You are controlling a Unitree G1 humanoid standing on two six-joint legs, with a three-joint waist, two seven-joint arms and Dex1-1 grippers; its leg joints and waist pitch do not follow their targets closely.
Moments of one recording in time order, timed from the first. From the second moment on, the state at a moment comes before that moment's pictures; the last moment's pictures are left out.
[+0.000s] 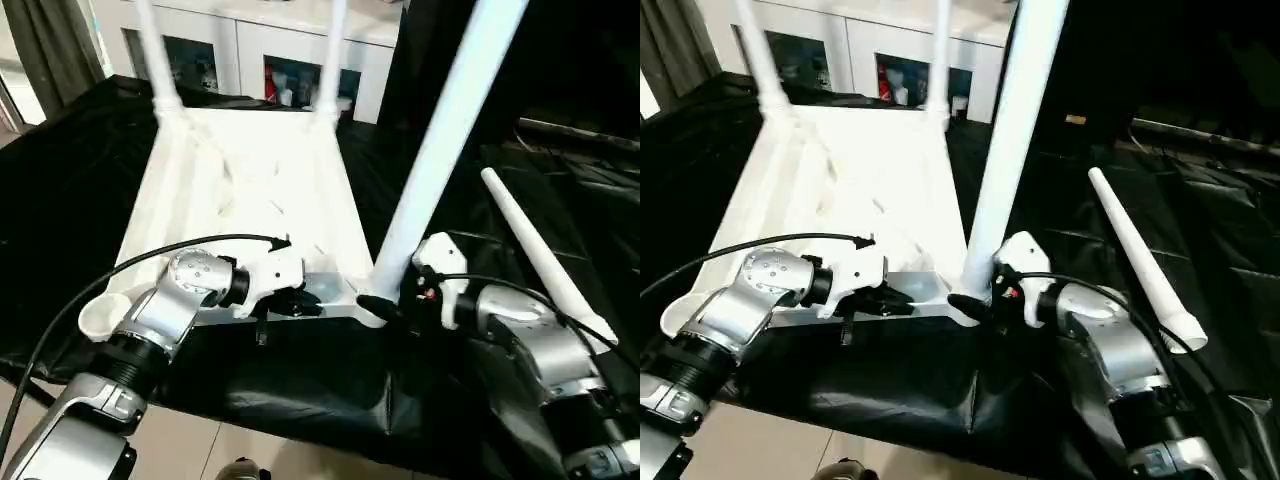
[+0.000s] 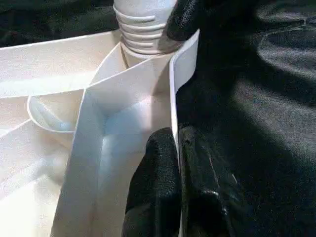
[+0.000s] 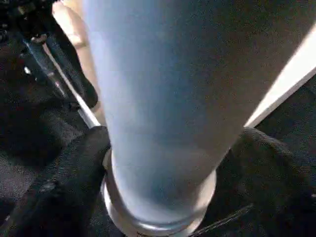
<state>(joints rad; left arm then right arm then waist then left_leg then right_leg) -0.59 0.42 -0.35 0.49 0.06 -0.01 -1.19 -0.37 -0.39 0.19 0.29 0.18 0.21 0.88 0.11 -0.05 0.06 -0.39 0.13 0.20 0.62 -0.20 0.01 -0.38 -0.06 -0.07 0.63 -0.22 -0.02</state>
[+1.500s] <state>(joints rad) -0.65 0.25 -0.35 0.56 0.17 0.14 -0.87 -0.43 -0.14 0.05 0.47 0.12 0.20 0.44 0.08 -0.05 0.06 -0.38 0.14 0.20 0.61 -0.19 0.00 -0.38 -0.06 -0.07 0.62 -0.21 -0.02</state>
